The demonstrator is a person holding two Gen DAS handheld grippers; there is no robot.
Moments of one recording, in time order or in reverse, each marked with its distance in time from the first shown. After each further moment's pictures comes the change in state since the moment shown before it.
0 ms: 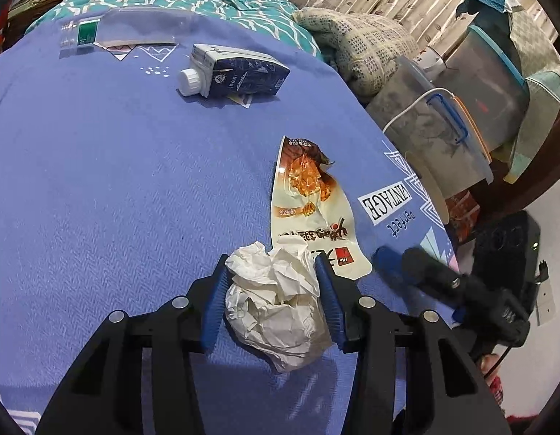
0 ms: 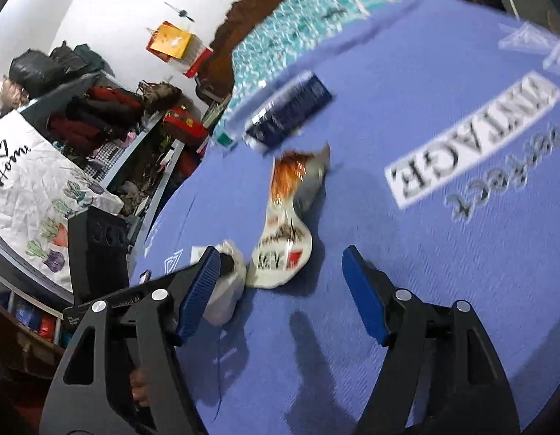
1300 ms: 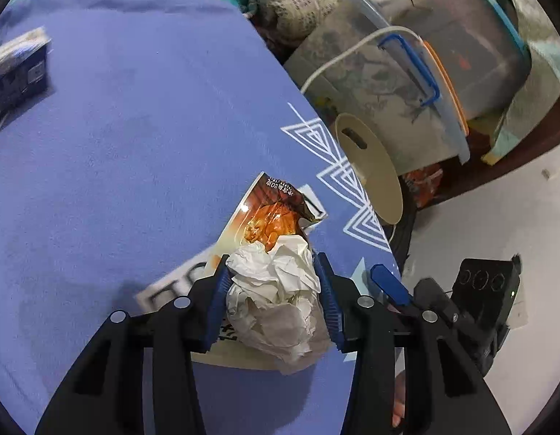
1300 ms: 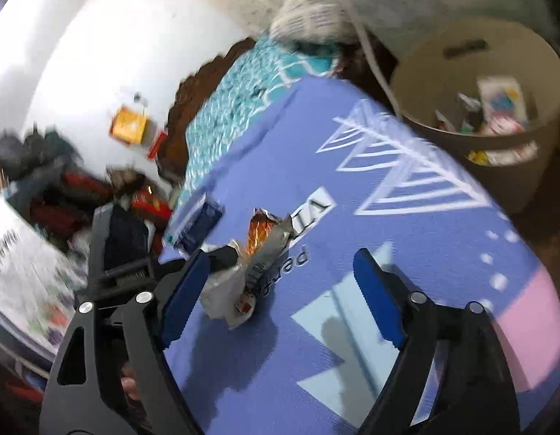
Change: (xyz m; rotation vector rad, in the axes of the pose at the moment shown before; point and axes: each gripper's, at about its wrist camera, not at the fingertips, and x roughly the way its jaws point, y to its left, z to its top) left arm 0.135 -0.135 0.079 0.039 0.228 -0.203; right arm -0.111 -0.106 0.028 0.150 -0.207 -0.092
